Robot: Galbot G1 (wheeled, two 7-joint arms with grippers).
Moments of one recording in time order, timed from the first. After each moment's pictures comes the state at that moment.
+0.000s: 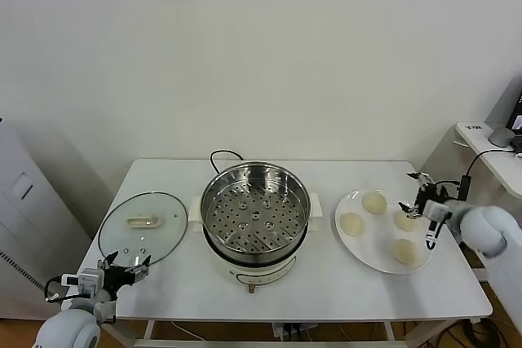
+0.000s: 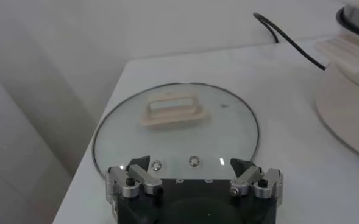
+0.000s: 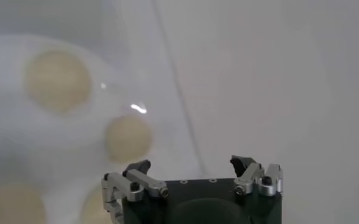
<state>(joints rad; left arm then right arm) 1.39 -0.97 -0.50 -1.81 -0.49 0.42 -0.12 -0.56 0.67 0.07 1.24 -0.38 0.02 -0.72</state>
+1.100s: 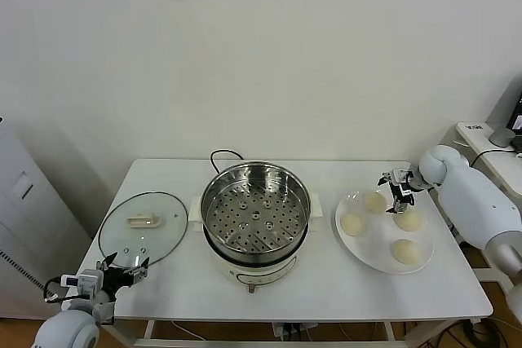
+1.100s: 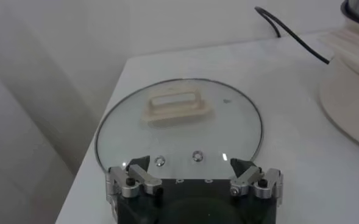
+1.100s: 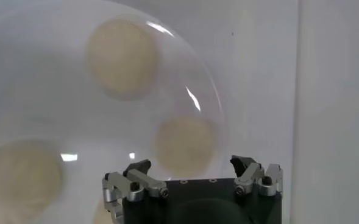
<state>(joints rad) 1.40 -0.96 -0.49 -1.80 -0.49 0.42 -0.12 -0.05 0.94 -0.39 0.61 -0.47 0.22 -0.95</state>
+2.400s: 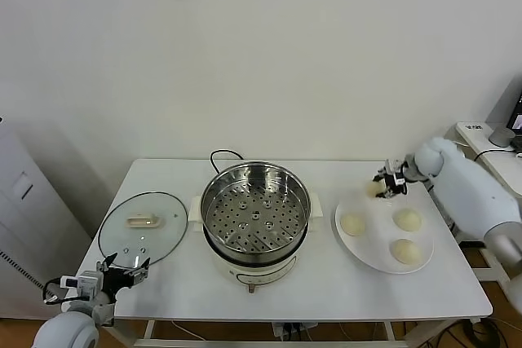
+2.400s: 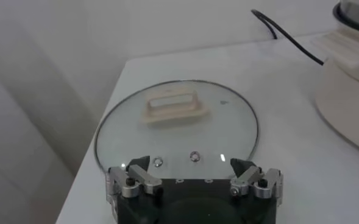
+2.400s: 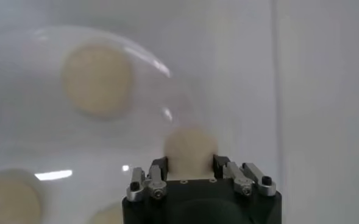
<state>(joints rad) 1.41 -0.96 -0.49 -1.82 -0.49 0.42 -0.13 0.13 0.84 -0.60 0.84 -0.20 0.17 -1.01</state>
